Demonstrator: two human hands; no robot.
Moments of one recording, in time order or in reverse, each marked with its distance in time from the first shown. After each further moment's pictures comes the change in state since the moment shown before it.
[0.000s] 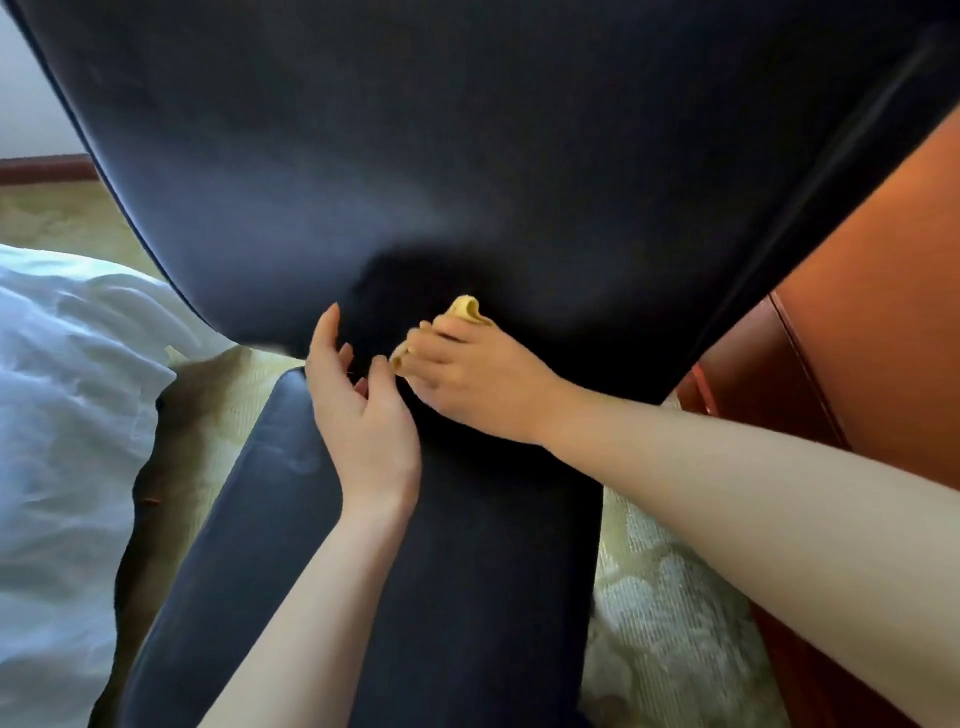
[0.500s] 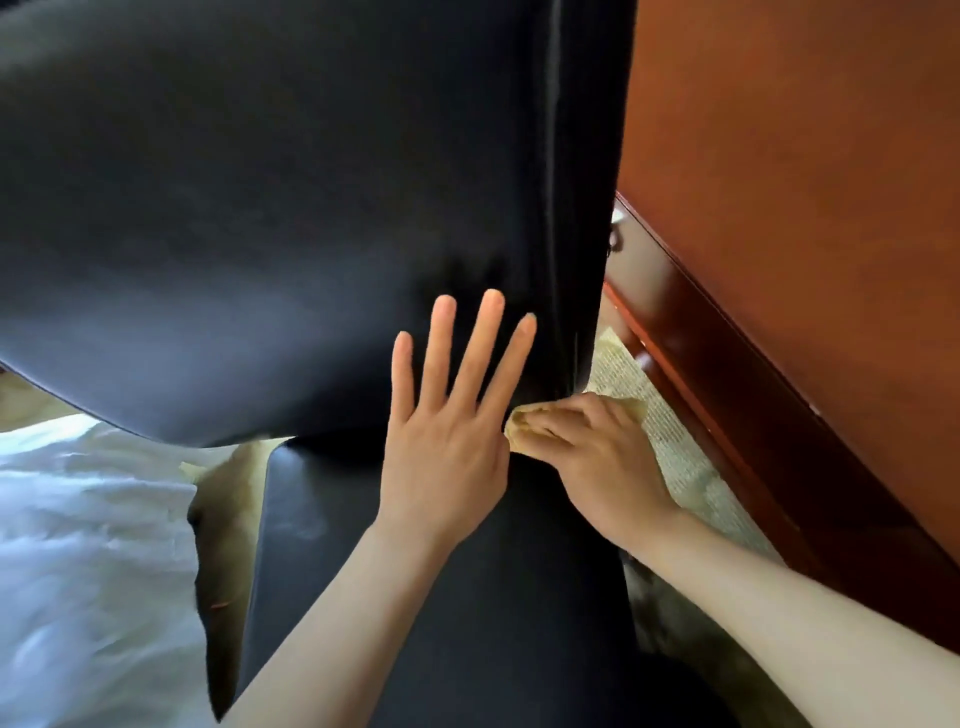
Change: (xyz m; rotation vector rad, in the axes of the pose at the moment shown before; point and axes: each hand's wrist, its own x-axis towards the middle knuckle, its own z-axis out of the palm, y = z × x) left_hand -0.047 0.009 0.043 1.073 -0.570 1.317; right_hand -0.149 -0.082 -0.020 0.380 0.052 0.992
